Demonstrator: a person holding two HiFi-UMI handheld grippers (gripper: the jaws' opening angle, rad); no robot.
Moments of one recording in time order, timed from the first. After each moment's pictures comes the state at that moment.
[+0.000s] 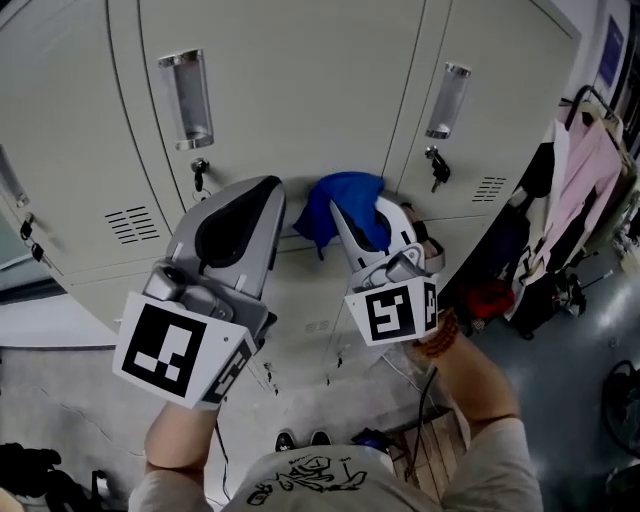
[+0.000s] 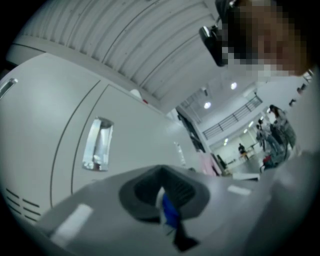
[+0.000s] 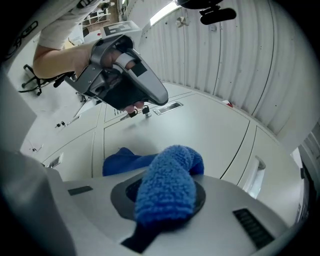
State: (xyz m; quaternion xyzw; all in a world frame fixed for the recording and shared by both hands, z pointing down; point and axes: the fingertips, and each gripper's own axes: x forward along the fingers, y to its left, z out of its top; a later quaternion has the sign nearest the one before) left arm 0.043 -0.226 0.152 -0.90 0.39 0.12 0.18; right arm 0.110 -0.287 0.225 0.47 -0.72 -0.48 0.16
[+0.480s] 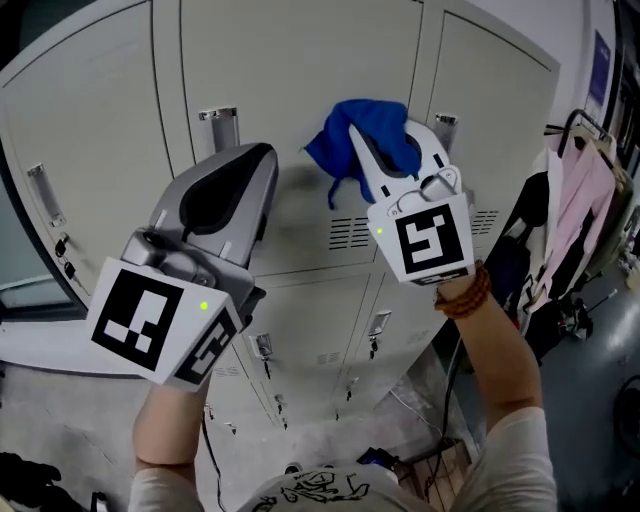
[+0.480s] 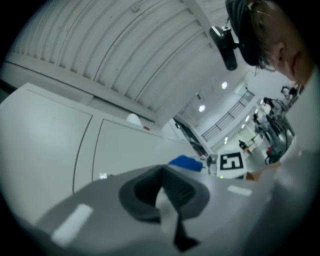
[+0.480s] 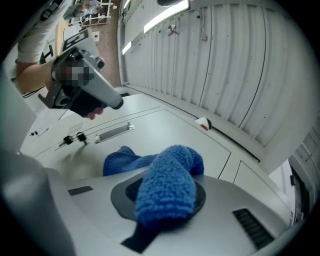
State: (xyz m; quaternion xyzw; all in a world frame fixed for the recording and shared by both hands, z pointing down) left arm 0.016 -0.204 0.061 -0.87 0.39 0.14 0.26; right arm 0.102 -0.281 0.057 0.48 -0.70 -0.52 0.08
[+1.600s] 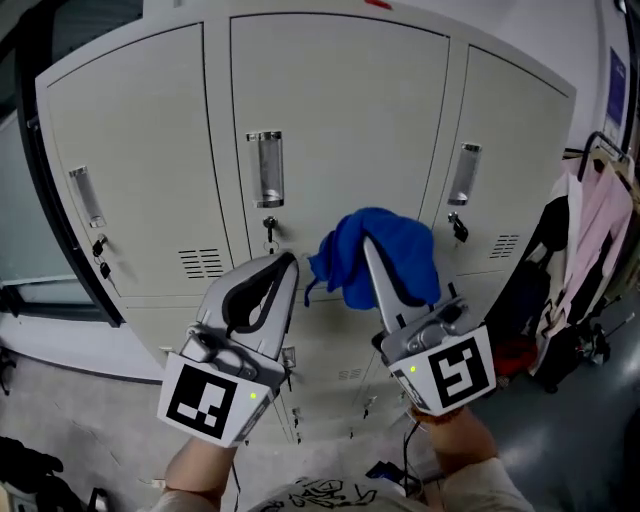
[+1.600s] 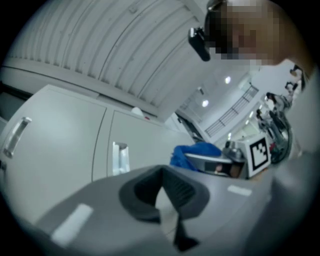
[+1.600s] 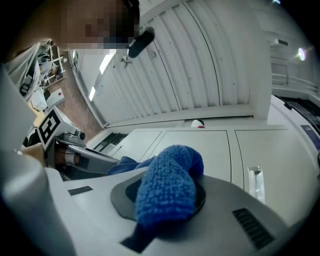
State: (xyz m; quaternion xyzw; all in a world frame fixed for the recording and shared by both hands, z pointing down) left arm -0.003 -0.174 0.140 -0.87 0.41 0.13 0.24; right arm 0.071 -0.184 0.119 0.42 -0.83 -0.35 -0.12
